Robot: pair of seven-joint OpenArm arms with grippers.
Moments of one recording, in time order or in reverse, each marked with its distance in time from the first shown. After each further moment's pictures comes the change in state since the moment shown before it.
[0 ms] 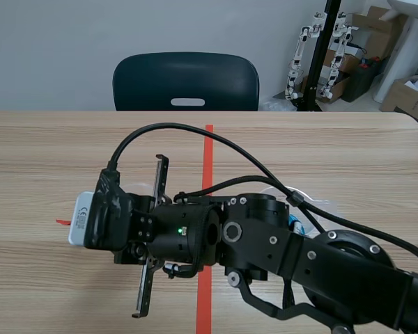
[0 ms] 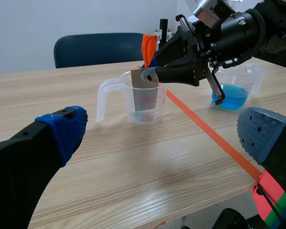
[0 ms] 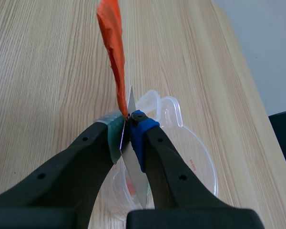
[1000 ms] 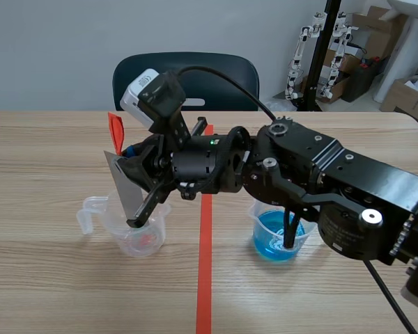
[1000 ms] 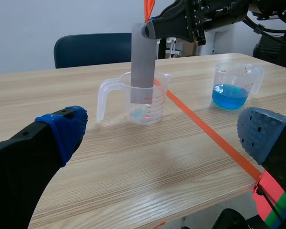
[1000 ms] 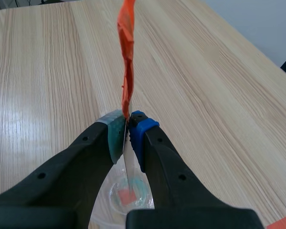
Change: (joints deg) left arm 0.0 0.0 0.0 0.0 0.0 0.0 0.0; right arm 5.4 0.2 11.5 0.0 36.3 11.8 -13.9
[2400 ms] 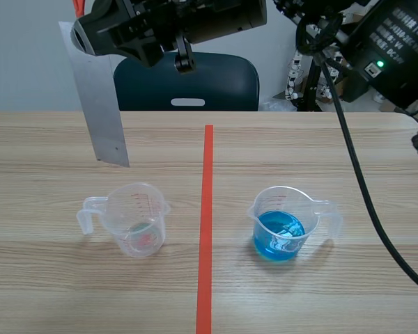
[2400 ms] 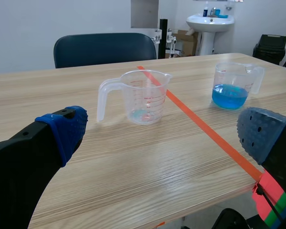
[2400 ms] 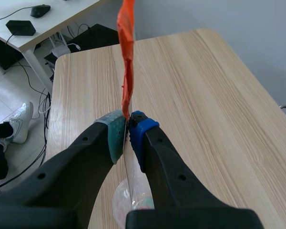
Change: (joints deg) left arm 0.0 0.0 0.0 0.0 0.0 0.0 0.0; right arm 14.8 0.2 11.0 18.1 37.1 2.2 -40.8
